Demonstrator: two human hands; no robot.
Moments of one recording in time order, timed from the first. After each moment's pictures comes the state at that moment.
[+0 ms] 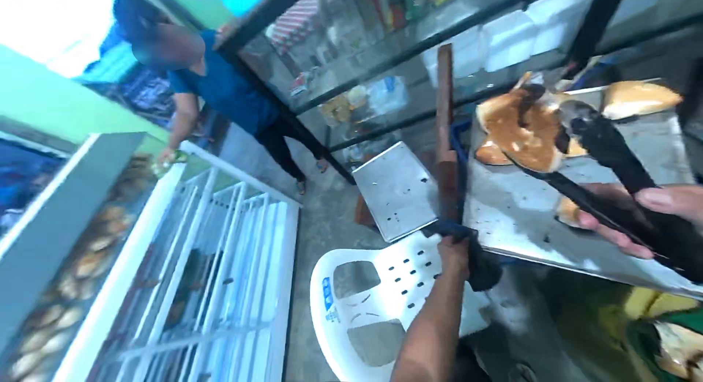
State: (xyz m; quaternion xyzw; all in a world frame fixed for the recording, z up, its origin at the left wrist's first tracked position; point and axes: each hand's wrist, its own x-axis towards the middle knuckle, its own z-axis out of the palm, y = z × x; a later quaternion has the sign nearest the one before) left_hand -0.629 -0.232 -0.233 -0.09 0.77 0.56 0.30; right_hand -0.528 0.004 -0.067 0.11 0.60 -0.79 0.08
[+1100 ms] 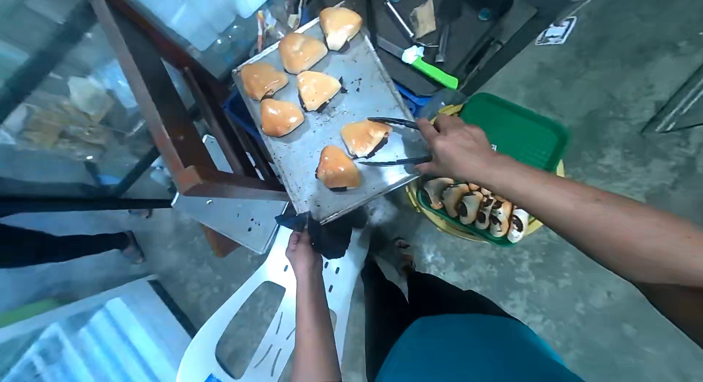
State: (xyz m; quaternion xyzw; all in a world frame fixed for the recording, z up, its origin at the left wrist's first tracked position) left_hand -0.618 -0.226 -0.247 -0.13 0.69 0.65 0.29; right_hand -0.447 0.048 -0.146 0.38 0.90 -0.15 0.14
